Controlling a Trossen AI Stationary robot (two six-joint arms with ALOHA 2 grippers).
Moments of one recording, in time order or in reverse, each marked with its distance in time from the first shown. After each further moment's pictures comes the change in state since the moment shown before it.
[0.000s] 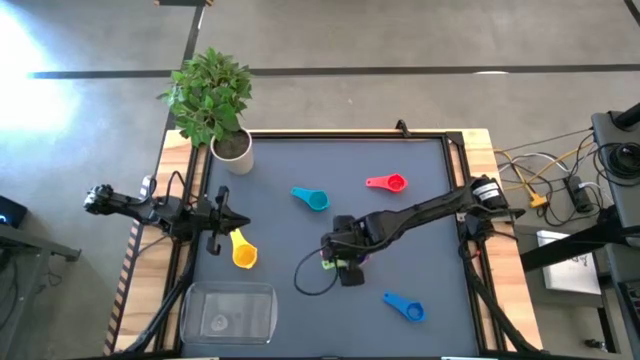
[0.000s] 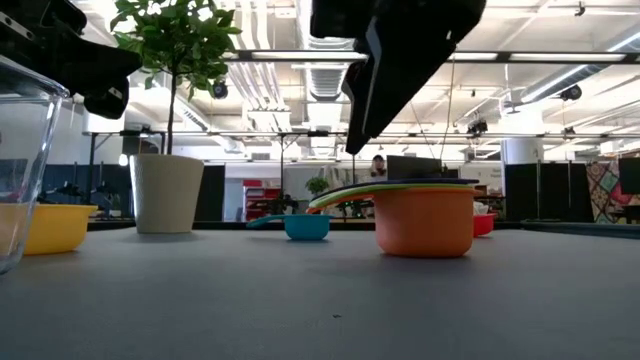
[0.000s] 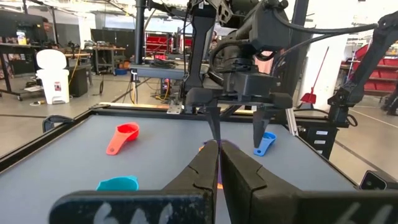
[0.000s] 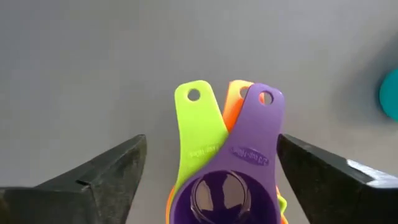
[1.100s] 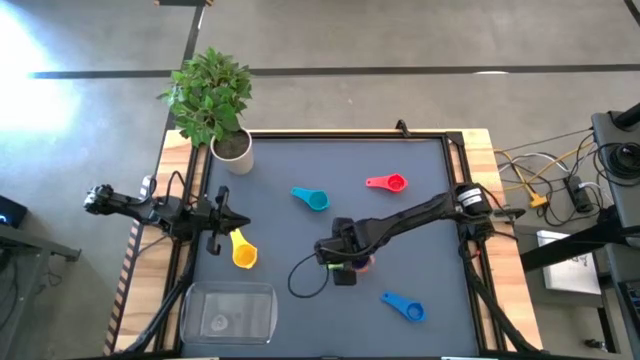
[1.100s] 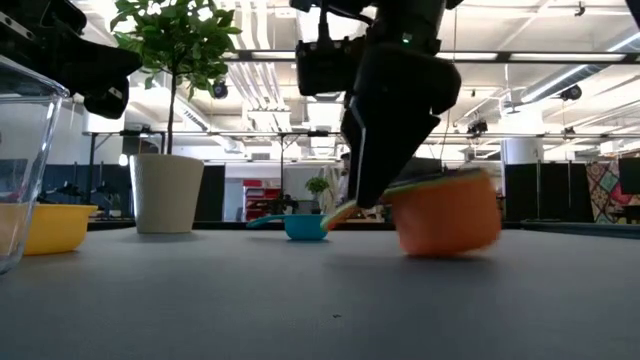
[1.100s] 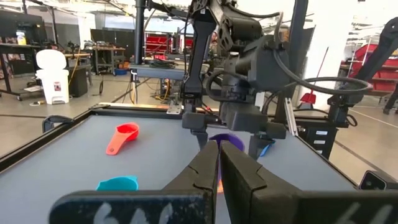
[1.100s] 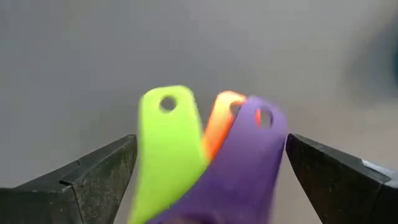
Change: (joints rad) left arm 0.000 0.000 0.000 0.000 0.000 0.000; right arm -0.003 0.123 0.021 -0.015 0.086 0.071
